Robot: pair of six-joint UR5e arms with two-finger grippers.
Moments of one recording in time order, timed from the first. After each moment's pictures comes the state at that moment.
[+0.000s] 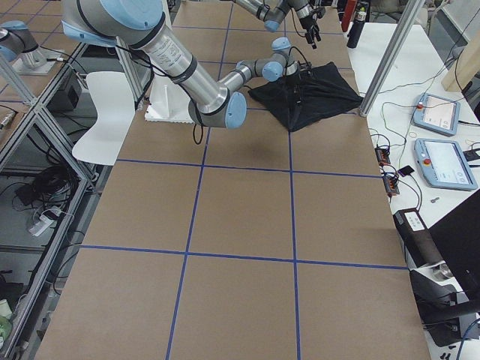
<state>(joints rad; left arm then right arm) -1.03 -2.10 -1.22 -2.53 -1.91 -0.67 0.59 -0.49 1.01 -1.28 1.54 1.12</state>
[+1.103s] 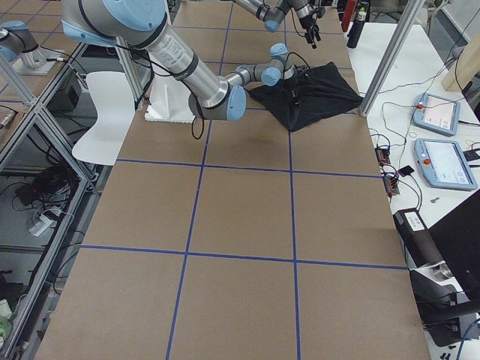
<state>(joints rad) -1.03 -2.09 -1.23 -2.53 -1.91 -0.67 0.55 -0.45 0.88 -1.17 1.53 1.05</state>
